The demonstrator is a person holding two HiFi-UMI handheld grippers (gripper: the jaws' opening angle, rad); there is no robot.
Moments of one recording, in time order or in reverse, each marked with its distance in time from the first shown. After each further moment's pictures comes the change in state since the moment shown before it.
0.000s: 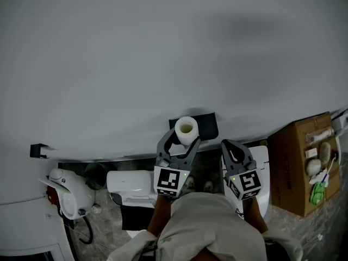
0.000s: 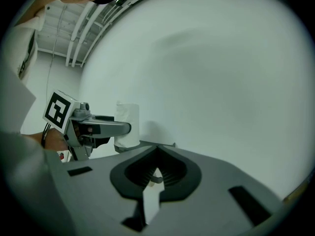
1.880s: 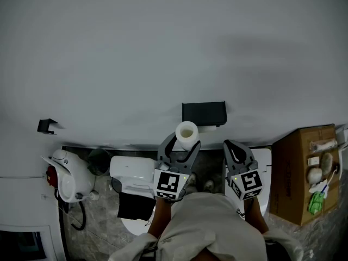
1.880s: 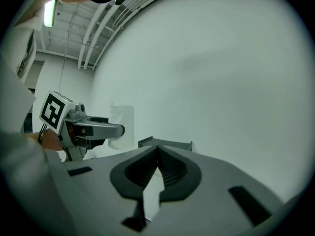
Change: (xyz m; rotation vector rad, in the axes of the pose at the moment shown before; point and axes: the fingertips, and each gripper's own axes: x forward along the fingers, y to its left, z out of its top) left arm -0.084 -0.016 -0.007 -0.021 -0.004 0.111; right arm -0.032 0.048 -0.003 -0.043 -0.016 0.109
